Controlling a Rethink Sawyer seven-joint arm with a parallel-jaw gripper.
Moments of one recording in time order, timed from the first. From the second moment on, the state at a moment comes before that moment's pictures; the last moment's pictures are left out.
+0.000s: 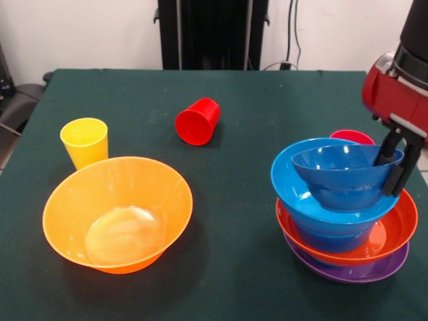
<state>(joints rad) 0.12 -0.03 -0.79 0.51 0.75 1.15 2.50</state>
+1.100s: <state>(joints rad) 0.19 -0.12 -0.76 0.73 0.75 1.06 2.50</state>
